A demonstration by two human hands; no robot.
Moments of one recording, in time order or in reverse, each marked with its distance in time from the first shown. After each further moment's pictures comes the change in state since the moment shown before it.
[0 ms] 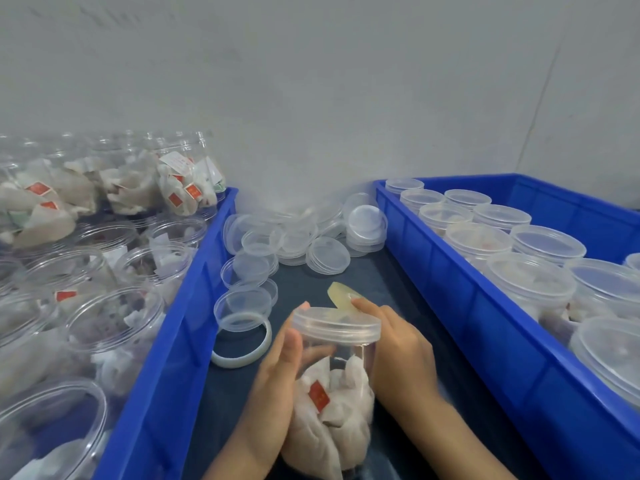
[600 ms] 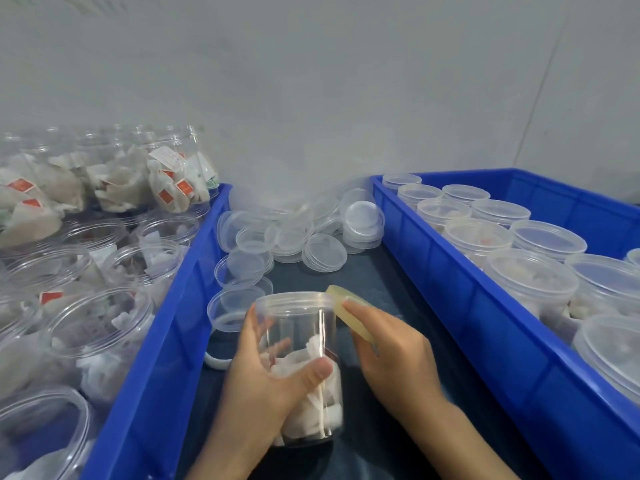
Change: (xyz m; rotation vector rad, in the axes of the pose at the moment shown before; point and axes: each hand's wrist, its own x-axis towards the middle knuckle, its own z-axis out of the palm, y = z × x) left_hand 0.003 0.000 -0.014 0.294 0.235 0.018; right_hand -0.001 0.008 0.001 0.139 0.016 -0.115
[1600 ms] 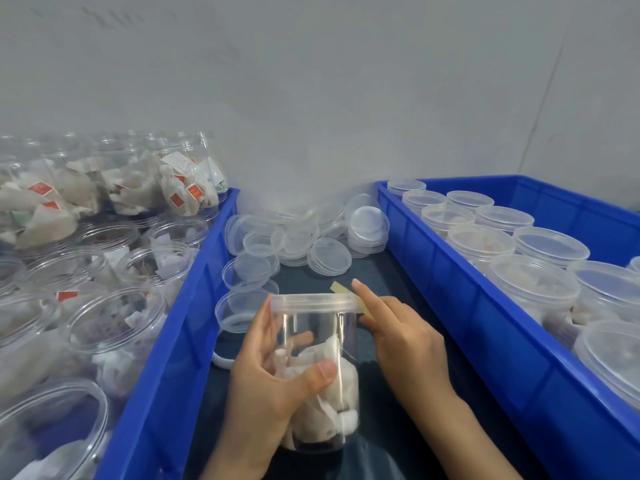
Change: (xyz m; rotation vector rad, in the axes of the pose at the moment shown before) left_hand -0.006 0.005 0.002 -0.261 -0.030 0.106; right_hand 0.008 0.004 -0.005 -0.159 -0.045 0.029
